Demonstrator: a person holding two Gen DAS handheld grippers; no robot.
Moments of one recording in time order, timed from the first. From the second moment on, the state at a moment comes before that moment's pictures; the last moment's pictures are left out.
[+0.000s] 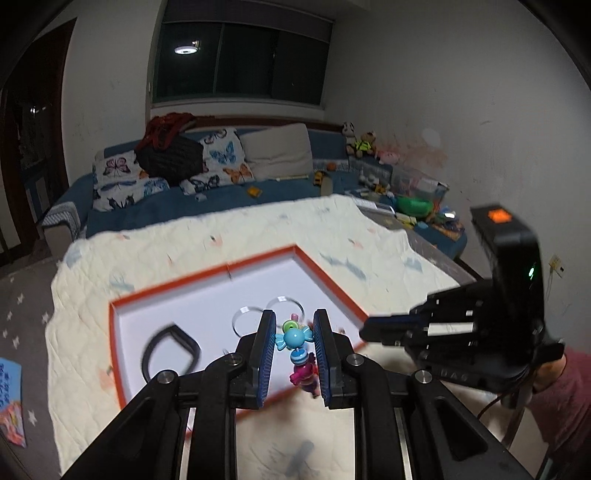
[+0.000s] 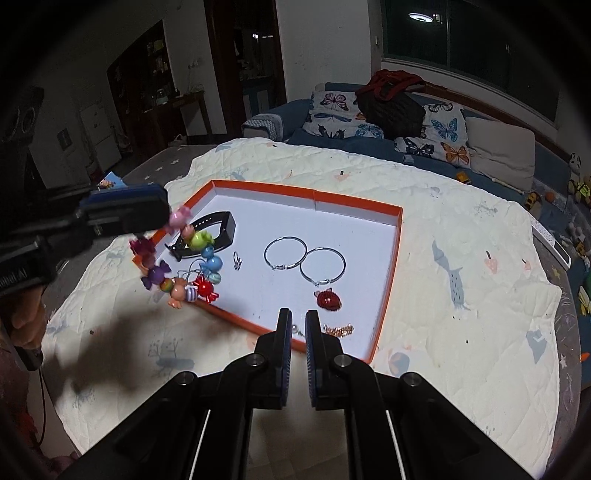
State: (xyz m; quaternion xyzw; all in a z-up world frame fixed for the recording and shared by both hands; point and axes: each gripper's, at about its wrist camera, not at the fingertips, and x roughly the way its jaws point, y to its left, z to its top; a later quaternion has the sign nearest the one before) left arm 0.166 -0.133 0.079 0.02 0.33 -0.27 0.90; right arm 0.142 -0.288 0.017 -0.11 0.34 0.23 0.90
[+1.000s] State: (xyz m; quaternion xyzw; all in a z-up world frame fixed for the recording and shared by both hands) left arm 0.248 -0.159 0.002 0.04 0.41 -0.27 0.87; right arm 0.175 -0.289 -0.017 -0.10 0.40 0.22 0.88
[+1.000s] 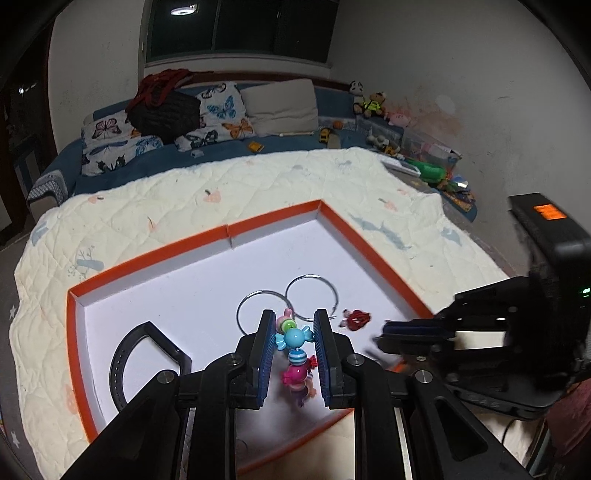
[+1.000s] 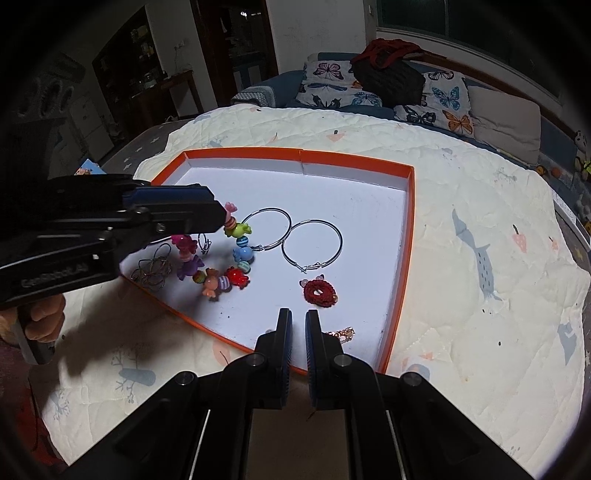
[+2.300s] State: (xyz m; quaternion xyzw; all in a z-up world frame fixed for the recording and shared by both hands) left arm 0.151 -0.121 0.011 0.04 0.40 -0.18 0.90; right arm 0.121 -0.286 -0.001 -0.10 0.36 0.18 0.91
